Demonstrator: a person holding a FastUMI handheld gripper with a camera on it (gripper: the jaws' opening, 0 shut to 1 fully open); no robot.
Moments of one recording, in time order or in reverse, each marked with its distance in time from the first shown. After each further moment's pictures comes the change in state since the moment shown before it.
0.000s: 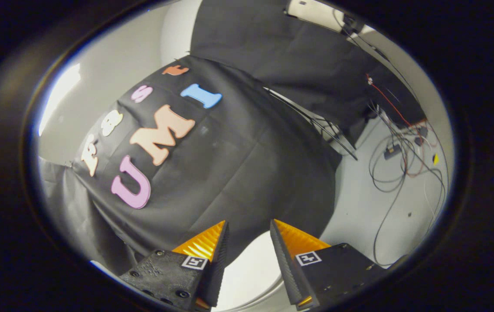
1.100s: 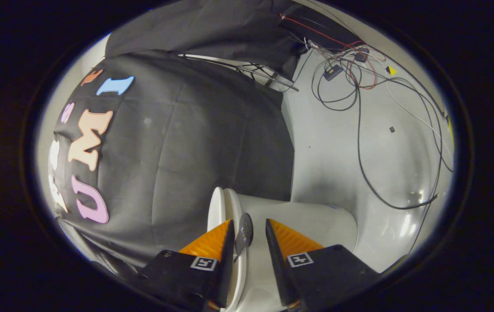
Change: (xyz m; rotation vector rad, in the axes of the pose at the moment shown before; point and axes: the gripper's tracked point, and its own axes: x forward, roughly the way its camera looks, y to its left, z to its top) arm 0.080 -0.115 -0.101 0.356 0.260 -0.226
